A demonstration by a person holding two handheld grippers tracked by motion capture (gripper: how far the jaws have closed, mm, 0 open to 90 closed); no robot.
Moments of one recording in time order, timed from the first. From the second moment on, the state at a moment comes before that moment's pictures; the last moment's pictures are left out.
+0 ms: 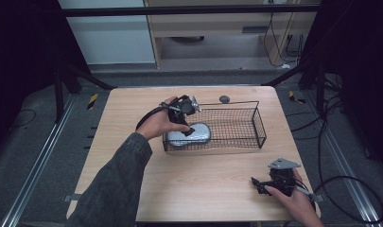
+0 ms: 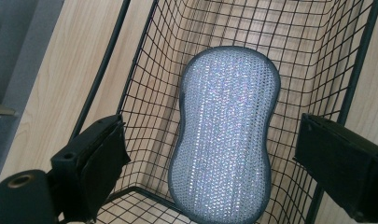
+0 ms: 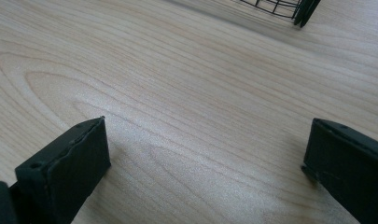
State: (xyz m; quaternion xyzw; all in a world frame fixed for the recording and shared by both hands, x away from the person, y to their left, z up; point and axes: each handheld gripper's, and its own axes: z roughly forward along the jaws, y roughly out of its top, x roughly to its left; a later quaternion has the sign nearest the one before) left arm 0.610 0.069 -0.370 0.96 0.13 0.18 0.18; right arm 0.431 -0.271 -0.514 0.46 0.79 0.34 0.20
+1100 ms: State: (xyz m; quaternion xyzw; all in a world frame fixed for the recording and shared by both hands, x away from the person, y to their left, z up) left arm 0.568 0.068 -0.369 0.95 0.14 0.19 0.23; right arm 0.431 -0.271 -0.514 0.47 0.79 0.34 0.20
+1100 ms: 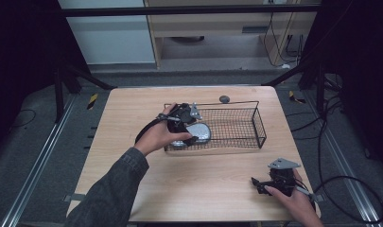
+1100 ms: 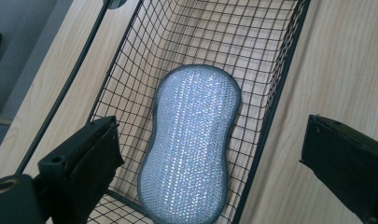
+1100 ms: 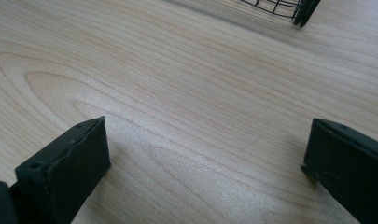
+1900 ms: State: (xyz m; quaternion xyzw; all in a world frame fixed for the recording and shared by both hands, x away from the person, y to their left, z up) left arm 0.536 0.095 -0.355 0.91 0.19 0.22 0.28; right arm 0.431 -0.271 -0.514 0.47 0.79 0.34 0.20
